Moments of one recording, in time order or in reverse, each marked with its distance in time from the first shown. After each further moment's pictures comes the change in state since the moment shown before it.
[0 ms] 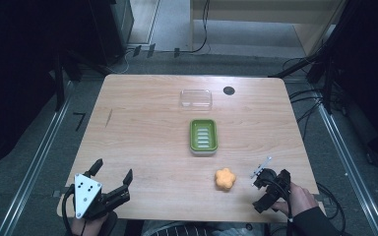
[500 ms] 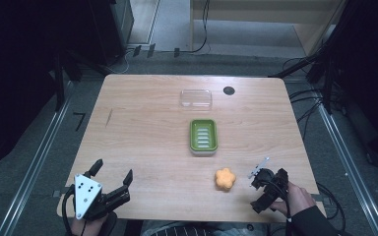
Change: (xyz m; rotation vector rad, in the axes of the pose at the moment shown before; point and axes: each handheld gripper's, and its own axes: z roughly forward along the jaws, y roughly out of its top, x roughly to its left) left arm 0.000 0.000 -0.001 0.001 0.001 0.005; right arm 0.004 0.004 -0.001 -0.015 -0.003 -0.032
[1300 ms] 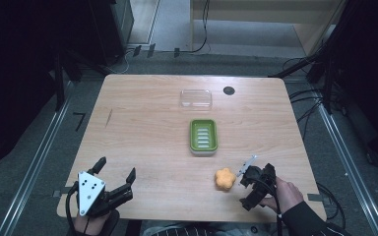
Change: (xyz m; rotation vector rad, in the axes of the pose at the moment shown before) left arm -0.004 0.002 0.008 0.001 -0.024 0.010; right arm 0.016 0.026 -0.002 -0.068 0.002 -0.079
